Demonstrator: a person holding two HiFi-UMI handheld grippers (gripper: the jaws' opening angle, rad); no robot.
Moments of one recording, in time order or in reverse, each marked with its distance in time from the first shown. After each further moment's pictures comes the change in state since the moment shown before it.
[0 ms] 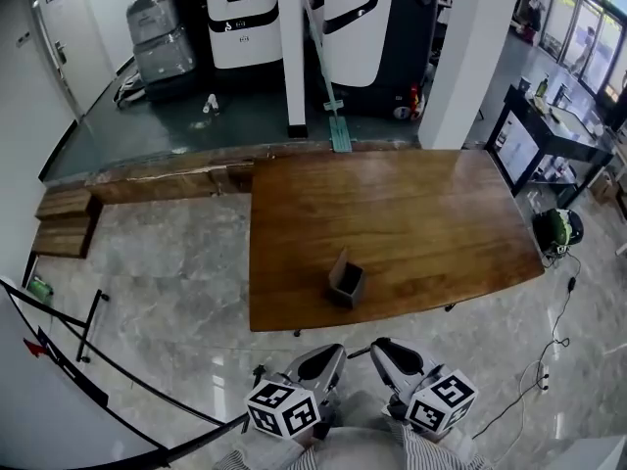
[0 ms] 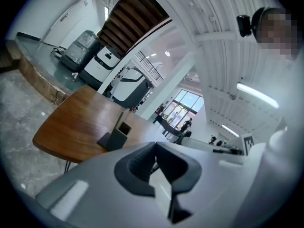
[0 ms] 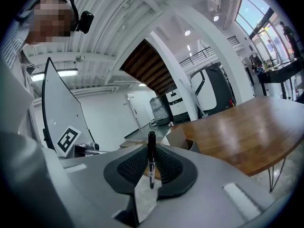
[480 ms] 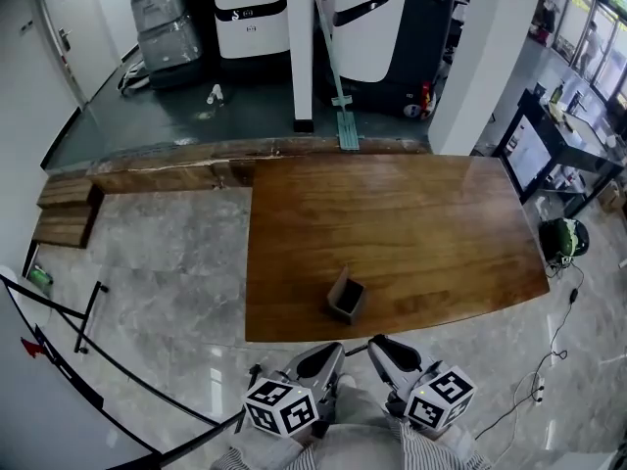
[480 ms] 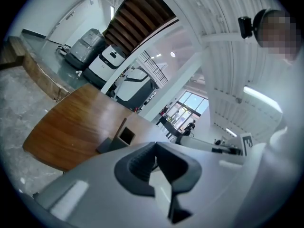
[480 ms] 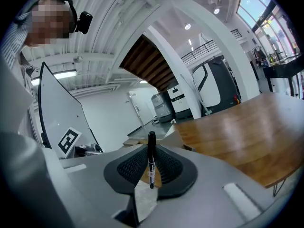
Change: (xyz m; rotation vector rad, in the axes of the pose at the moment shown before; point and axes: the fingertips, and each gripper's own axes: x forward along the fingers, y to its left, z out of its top) left arm 0.042 0.017 0.026 -0.052 -0.006 0.036; right arm 0.036 -0.038 0.025 0.016 0.053 0.047
